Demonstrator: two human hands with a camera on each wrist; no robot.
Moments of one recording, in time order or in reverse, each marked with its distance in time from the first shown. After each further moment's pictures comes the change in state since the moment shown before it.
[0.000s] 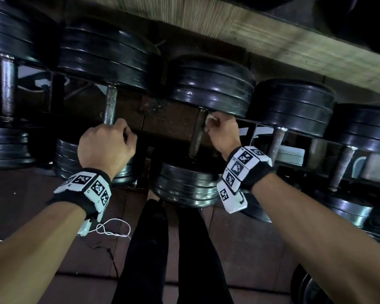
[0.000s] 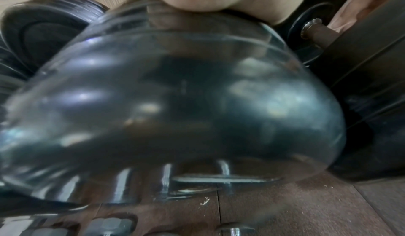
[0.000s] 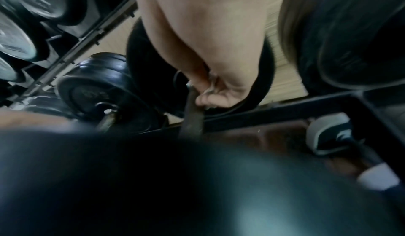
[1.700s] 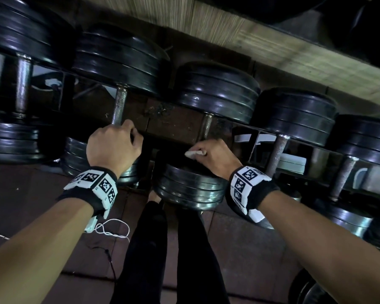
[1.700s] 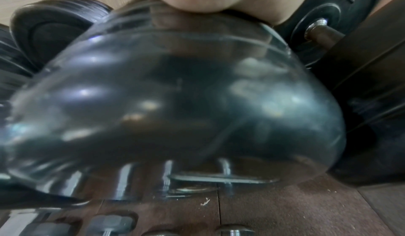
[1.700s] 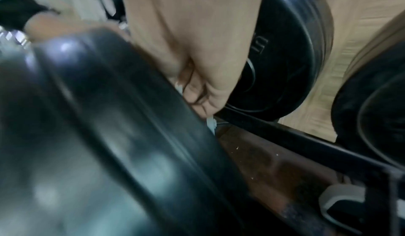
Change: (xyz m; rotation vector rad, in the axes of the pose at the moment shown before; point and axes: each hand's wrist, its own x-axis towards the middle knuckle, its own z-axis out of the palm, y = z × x) left_hand -0.001 0.001 -0.002 0.003 0.007 -0.016; right_hand -0.031 0.017 0.003 -0.284 -0.439 -0.379
